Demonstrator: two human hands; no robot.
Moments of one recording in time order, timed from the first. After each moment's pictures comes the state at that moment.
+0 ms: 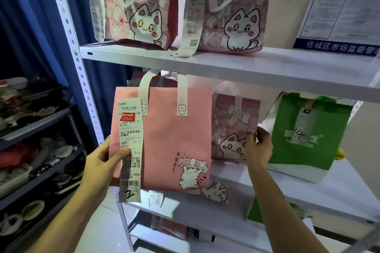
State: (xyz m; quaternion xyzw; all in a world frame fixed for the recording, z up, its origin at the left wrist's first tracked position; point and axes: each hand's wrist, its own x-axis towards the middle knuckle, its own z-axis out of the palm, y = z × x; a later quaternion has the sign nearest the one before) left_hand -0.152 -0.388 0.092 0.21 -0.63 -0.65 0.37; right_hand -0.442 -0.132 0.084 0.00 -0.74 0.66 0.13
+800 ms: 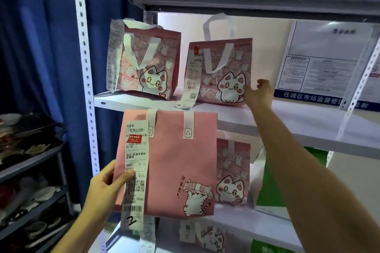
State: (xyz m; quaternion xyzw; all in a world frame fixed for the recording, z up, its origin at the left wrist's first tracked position) left_hand -0.157 -0.396 0.155 0.16 -0.63 -0.66 0.38; right_hand -0.489 -0.174 0.365 0.13 -0.77 0.58 0.24
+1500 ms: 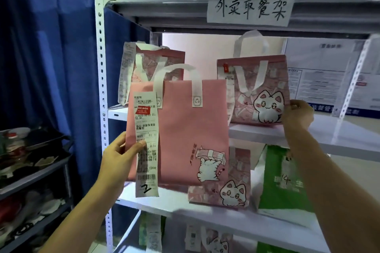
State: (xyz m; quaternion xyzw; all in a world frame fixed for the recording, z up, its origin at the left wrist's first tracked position) left_hand -0.142 -0.380 0.256 0.10 -0.63 -0.64 0.43; right_hand -0.476 -0.081 0.359 -0.02 -0.73 0.60 0.32
